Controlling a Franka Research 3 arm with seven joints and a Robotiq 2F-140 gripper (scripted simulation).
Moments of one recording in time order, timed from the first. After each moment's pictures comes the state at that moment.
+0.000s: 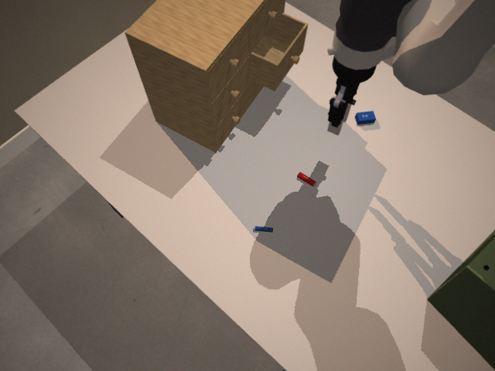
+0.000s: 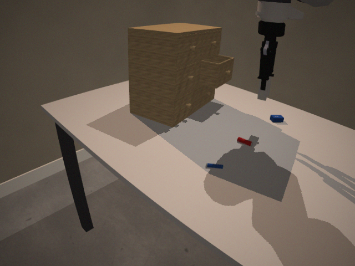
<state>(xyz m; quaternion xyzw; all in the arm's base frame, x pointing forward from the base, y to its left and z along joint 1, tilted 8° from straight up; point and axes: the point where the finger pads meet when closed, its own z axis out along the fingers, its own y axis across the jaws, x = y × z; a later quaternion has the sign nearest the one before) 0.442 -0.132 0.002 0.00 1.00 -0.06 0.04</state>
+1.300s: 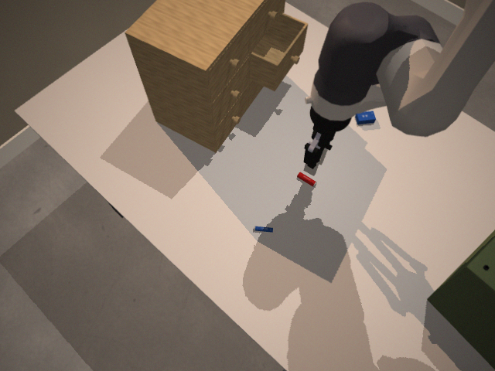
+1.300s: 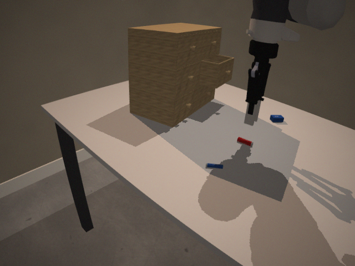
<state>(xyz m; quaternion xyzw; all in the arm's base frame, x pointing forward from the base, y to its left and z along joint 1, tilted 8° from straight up) 0.452 -0.044 -0.053 0.03 1.00 -0.02 0.06</state>
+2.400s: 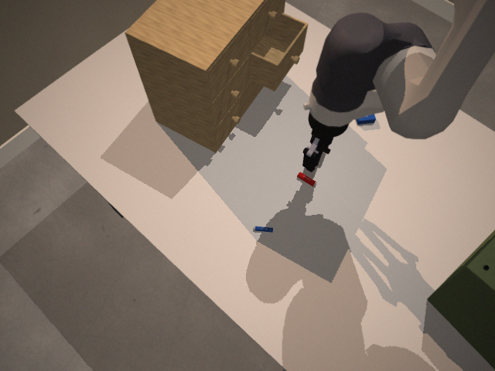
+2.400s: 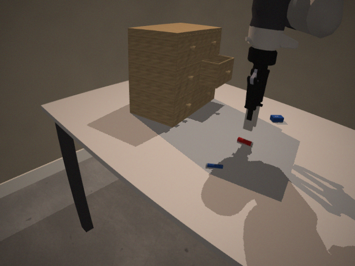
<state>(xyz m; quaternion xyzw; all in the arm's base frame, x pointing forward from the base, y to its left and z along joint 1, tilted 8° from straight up) 0.455 -0.047 -0.072 0.03 1.00 -0.03 0.06</state>
